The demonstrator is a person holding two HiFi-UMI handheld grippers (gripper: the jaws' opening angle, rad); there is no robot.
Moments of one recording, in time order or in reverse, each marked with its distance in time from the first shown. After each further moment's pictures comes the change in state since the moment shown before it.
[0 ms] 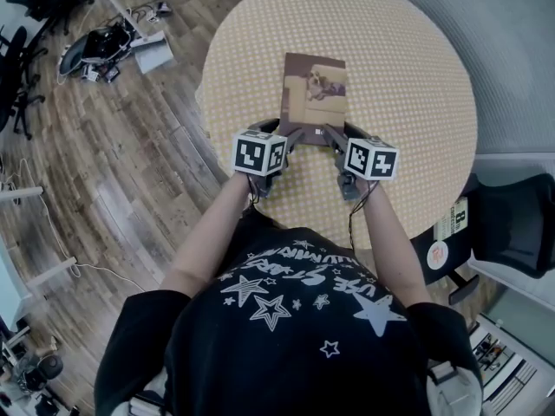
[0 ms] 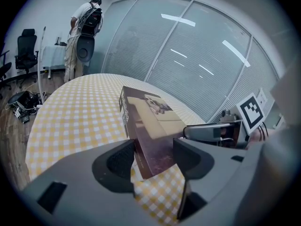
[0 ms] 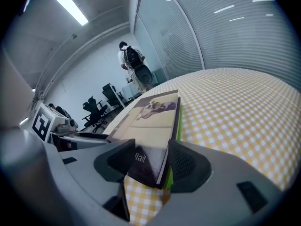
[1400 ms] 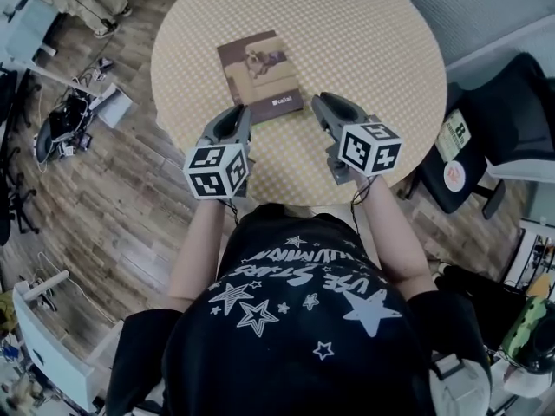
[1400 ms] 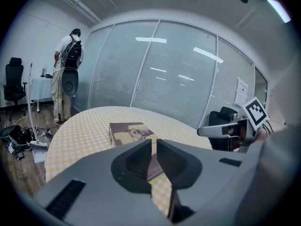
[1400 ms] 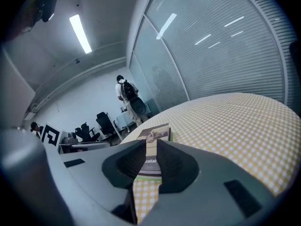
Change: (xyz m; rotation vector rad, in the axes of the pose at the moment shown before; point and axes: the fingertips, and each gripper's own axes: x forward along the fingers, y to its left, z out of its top) left arm -0.073 -0.053 0.047 0.263 -0.244 -0.051; right arm -0.122 0.025 0.016 0.076 -0.388 -0.088
